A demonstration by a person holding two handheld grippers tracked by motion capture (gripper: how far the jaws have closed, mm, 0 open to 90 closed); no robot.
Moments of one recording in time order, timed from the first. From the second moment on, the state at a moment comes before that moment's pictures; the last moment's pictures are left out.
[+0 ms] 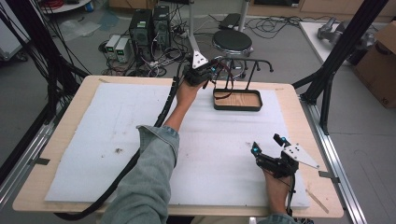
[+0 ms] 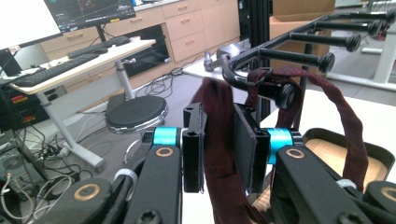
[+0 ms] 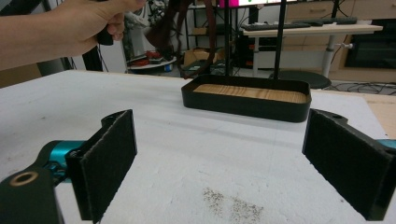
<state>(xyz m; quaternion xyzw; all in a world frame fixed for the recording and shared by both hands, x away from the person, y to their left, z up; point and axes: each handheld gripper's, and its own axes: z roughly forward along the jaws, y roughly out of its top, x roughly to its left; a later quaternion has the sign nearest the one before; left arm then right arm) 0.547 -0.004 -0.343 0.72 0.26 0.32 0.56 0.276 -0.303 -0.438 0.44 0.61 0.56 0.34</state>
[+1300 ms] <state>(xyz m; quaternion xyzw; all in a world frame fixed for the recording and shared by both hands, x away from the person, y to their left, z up) 0.491 0.092 -0.282 0.73 0.23 0.31 0.57 0.276 -0.303 -0.438 0.44 0.61 0.56 0.34</state>
